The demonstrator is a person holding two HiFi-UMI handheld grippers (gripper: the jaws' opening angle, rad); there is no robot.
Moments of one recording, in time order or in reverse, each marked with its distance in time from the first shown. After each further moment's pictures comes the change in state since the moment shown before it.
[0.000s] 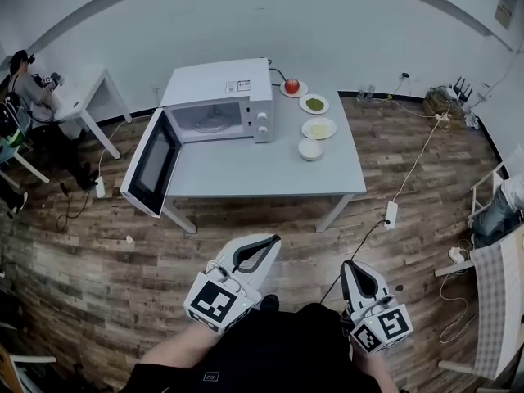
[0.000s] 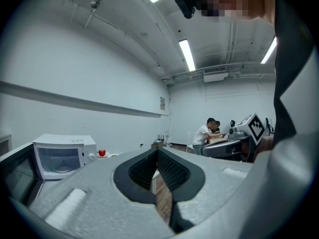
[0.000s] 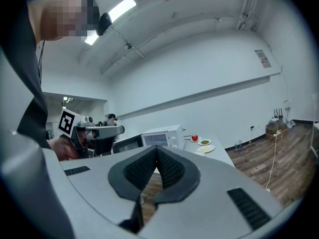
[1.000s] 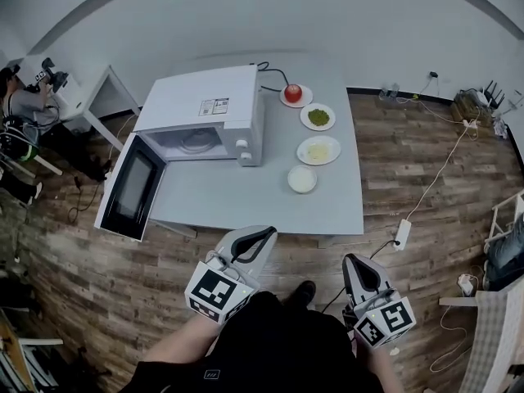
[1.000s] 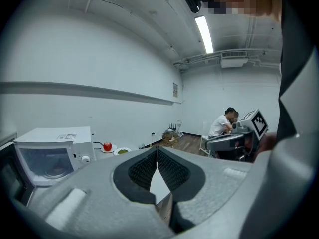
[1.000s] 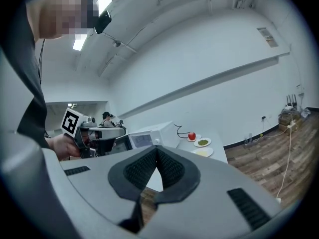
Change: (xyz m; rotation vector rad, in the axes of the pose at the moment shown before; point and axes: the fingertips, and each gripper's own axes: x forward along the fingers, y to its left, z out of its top) left arm 0.210 0.100 -0.020 -0.011 0.162 0.121; right arm 0.134 -0.200 0.023 0.064 0.072 0.119
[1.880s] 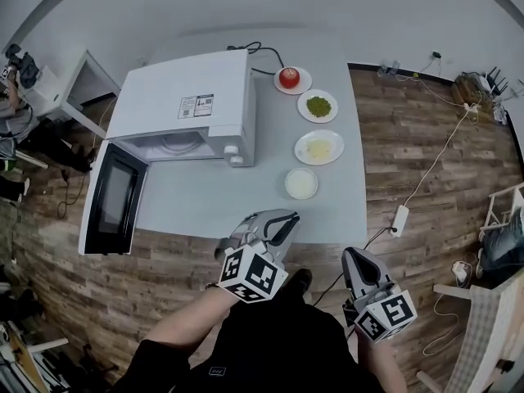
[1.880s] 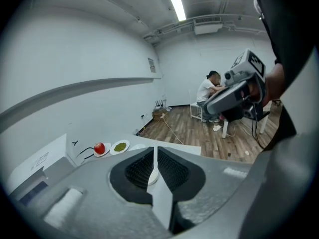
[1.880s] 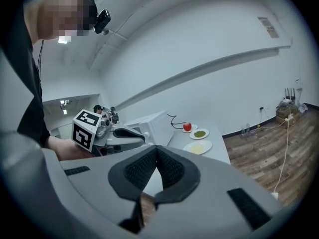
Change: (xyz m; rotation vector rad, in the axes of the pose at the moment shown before) left arm 0.129 0.048 -0.060 0.356 0.249 -0.140; right arm 0.084 -0.049 -0.005 0.051 0.123 -0.037
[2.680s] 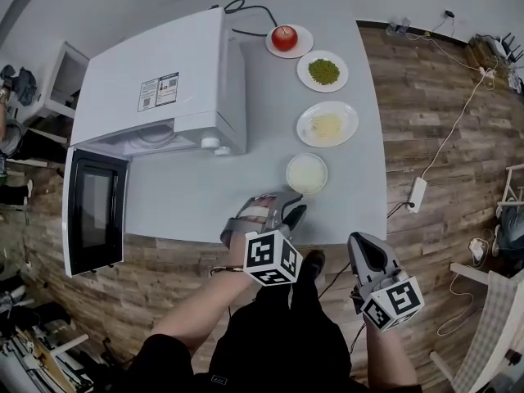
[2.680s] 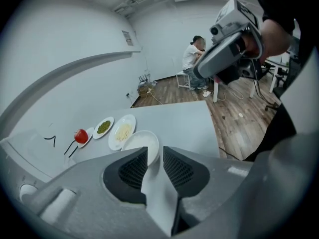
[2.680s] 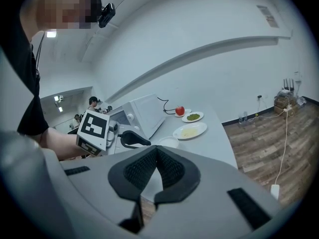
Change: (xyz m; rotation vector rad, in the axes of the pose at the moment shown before) left arm 0.120 -0.008 -0.119 0.232 0.284 -0.117; right arm 0.071 -0.069 -0.078 0.032 0.112 -0.032
